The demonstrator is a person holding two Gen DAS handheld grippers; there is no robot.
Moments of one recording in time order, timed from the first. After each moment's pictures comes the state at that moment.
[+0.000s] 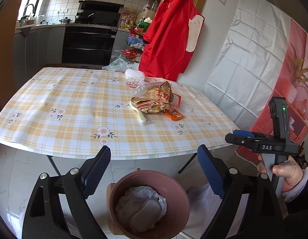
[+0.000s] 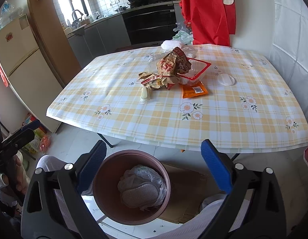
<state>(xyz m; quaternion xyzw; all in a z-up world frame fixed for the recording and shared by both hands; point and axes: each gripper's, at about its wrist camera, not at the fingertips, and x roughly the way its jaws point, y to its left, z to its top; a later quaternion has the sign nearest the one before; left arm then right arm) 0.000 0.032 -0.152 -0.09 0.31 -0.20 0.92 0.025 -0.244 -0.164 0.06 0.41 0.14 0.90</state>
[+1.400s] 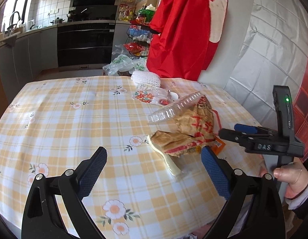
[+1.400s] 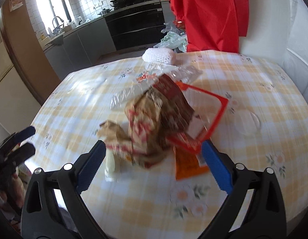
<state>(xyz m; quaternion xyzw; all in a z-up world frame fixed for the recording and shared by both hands) 0.232 0.004 -0.181 -0.04 0.34 -0.19 0.92 0.264 -0.228 -0.209 0.07 0.41 0.10 0.91</state>
